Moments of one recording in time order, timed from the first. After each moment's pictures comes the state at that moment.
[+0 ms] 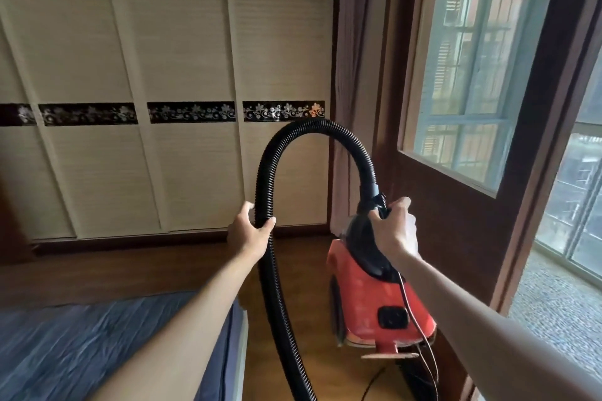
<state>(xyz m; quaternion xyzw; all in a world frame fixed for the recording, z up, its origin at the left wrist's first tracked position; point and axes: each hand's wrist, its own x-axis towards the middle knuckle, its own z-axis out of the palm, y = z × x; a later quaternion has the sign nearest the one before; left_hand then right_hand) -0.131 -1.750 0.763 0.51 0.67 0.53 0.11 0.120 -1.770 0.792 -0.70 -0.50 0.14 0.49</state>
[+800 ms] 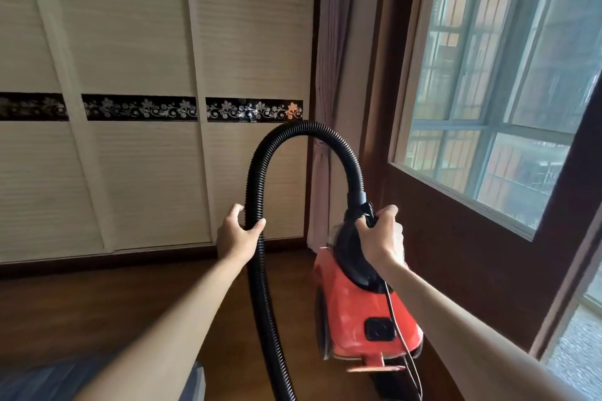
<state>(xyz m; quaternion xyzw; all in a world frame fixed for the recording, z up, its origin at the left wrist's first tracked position) -0.108 -1.438 0.745 0.53 0.64 0.54 0.16 0.139 -1.494 0.781 -0.72 -0.48 0.12 0.48</state>
